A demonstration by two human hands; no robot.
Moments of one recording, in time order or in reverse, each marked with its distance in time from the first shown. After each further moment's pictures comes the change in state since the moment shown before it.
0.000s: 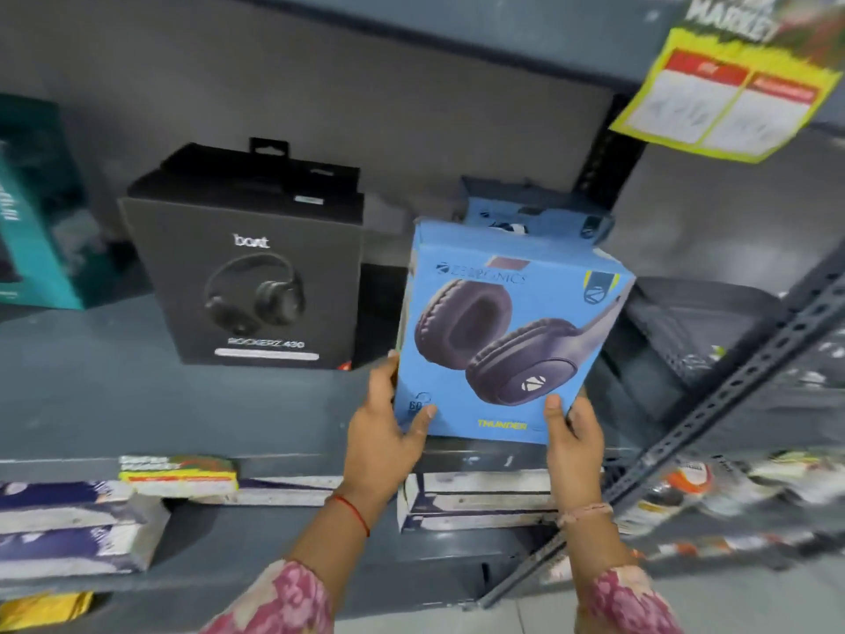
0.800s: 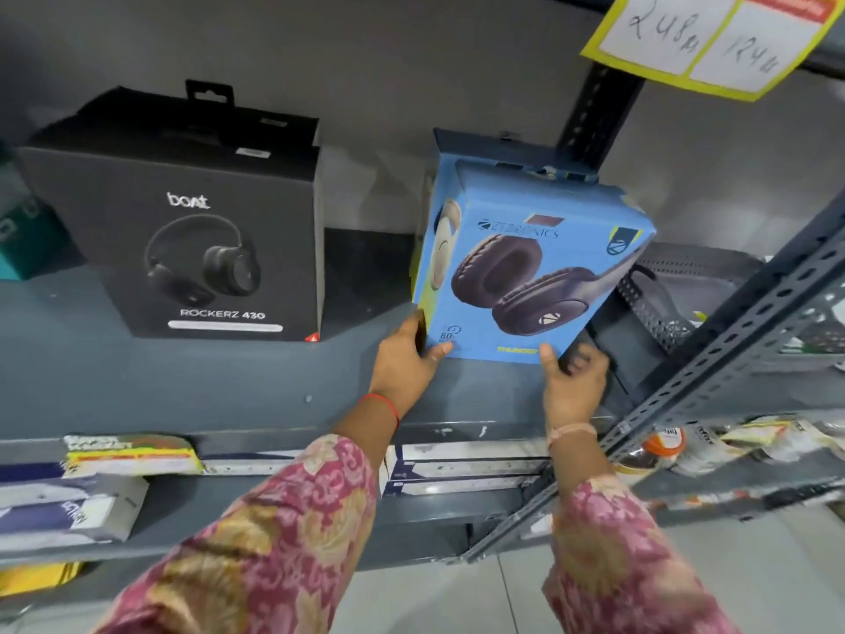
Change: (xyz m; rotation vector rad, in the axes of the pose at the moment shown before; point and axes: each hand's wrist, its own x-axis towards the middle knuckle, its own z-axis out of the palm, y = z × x) left_hand 0.061 -0.005 0.065 0.141 -0.176 -0.139; right_hand 0.060 0.026 -0.018 -0.225 0.274 0.208
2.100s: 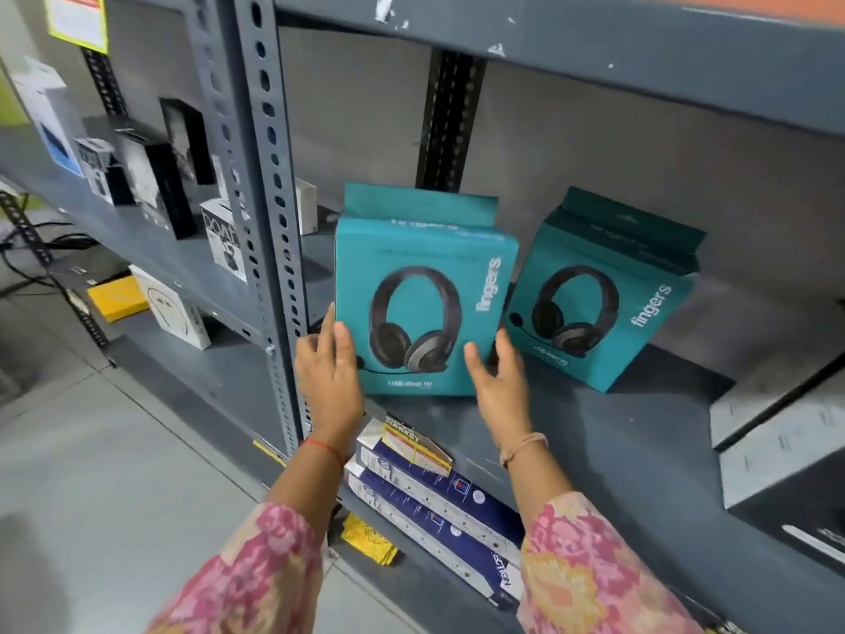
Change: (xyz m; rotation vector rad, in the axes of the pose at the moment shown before) left_hand -0.153 -0.197 -0.601 0.012 1.159 -0.208; right_hand -0.498 -0.204 0.441 0.083 -1.138 -0.384
